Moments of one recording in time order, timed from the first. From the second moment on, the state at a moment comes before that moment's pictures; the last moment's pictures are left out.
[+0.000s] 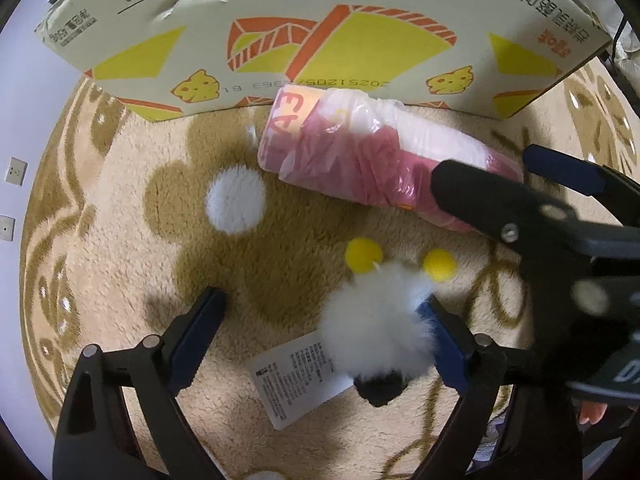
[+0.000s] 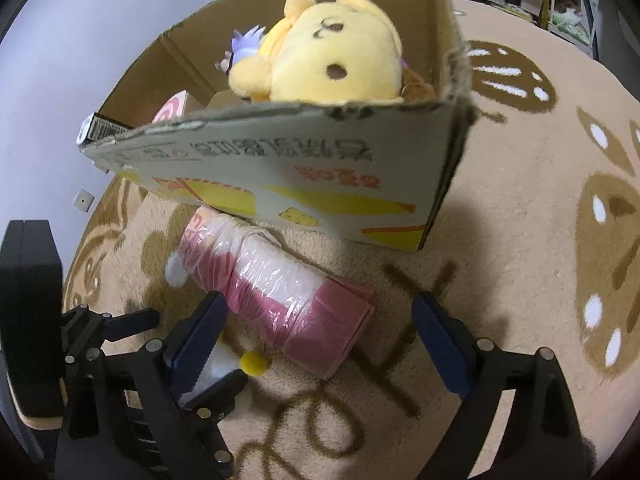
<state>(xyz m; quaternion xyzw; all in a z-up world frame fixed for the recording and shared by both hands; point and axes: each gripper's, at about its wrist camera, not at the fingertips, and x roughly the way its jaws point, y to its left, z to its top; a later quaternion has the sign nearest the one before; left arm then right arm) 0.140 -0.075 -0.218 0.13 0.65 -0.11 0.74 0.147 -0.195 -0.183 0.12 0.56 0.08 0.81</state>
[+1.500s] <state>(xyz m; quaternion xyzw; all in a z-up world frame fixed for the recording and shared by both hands) 0.138 -0.009 -0.128 0.09 0.56 -0.06 0.82 0.143 -0.162 -0.181 0.13 0.54 0.14 0.82</state>
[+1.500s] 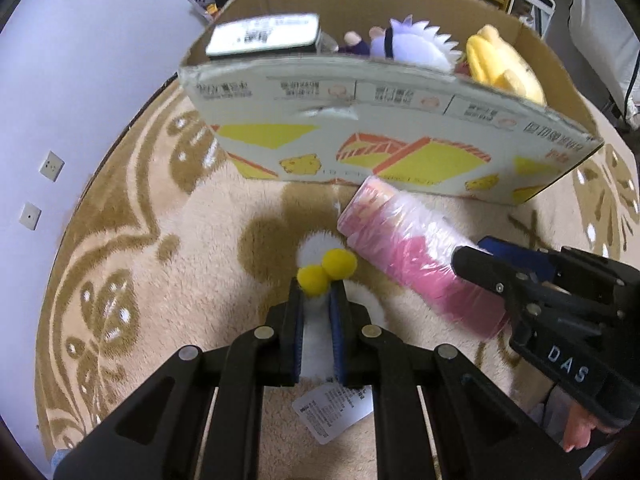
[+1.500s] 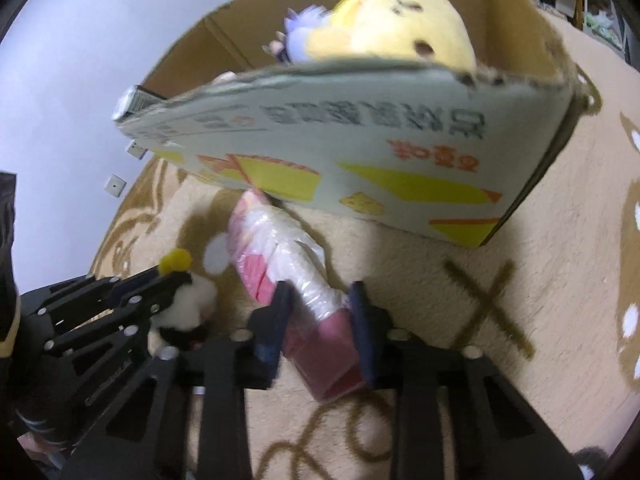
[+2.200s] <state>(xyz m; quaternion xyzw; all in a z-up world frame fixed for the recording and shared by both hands) 0.114 -0.012 -0.081 0.08 0.48 -0.06 0.87 0.094 -0.186 -0.114 0.10 0.47 0.09 0.87</state>
